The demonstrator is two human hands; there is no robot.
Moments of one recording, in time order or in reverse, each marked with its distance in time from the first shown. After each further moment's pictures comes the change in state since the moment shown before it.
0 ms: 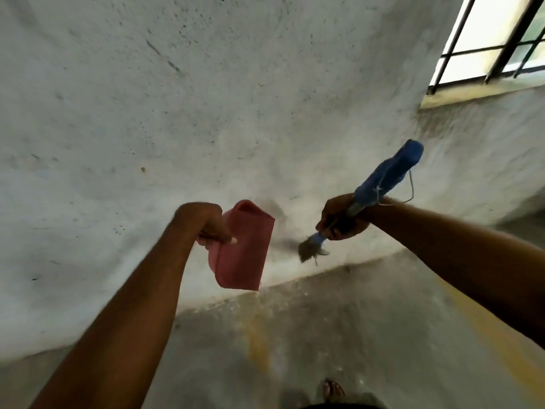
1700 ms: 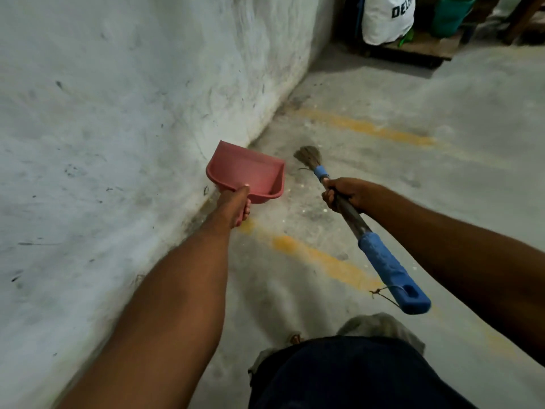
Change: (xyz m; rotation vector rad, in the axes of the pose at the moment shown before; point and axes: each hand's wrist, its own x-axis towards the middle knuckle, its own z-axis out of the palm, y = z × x) left_hand -0.230 -0.239 0.401 -0.799 -0.157 0.394; right_hand -0.113 0.450 0.595 1.365 0.365 -0.244
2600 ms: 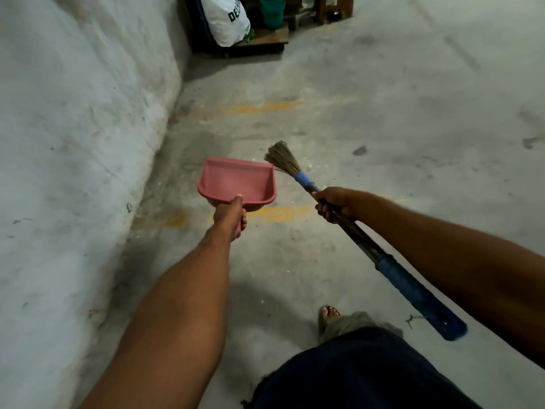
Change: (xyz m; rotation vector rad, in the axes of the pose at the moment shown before) left_hand -0.291 -0.212 0.057 0.062 -0.252 0.096; right_hand -0.254 0.392 -0.108 0.054 0.292 -0.068
